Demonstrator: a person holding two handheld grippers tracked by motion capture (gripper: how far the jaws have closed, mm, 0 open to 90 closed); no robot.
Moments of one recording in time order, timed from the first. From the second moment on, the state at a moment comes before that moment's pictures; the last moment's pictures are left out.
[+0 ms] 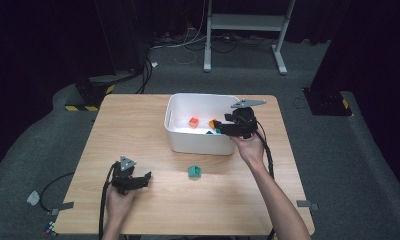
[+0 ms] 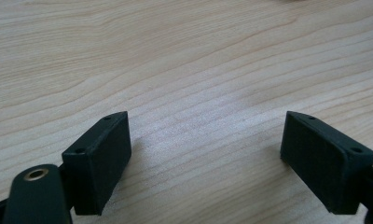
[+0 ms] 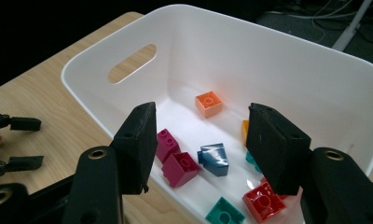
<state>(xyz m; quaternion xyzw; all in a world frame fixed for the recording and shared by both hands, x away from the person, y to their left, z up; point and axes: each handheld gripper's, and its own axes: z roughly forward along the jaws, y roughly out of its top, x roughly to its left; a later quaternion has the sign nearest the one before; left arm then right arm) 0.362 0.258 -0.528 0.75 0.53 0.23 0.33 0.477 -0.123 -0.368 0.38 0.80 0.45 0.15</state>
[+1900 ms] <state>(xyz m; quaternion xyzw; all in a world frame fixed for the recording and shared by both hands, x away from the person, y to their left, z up) 0.361 0.259 -0.528 0.75 0.53 0.23 0.33 0.391 -0.095 -0.465 0.34 0.82 0.46 0.09</state>
